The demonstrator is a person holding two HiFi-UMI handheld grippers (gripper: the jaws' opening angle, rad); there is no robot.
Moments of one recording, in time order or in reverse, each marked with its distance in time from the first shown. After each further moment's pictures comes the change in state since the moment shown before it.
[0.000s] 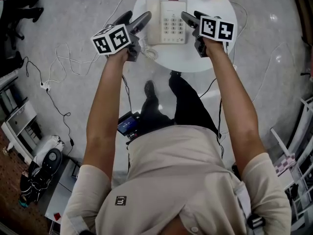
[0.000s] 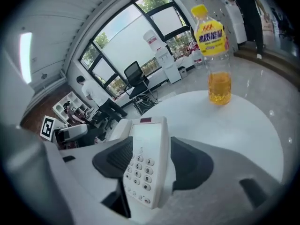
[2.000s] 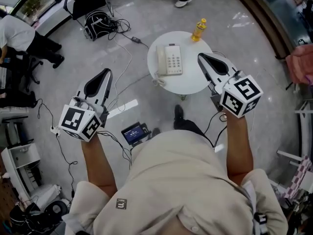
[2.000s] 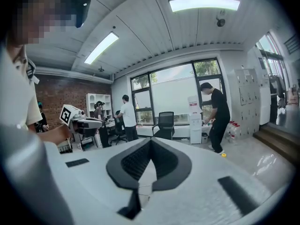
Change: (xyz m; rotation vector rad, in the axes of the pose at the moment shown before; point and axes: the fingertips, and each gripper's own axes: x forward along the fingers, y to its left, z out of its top) left arm -0.408 -0.187 0.136 0.693 -0.352 -0.078; right arm -0.347 0.326 0.049 -0.576 -0.519 0.068
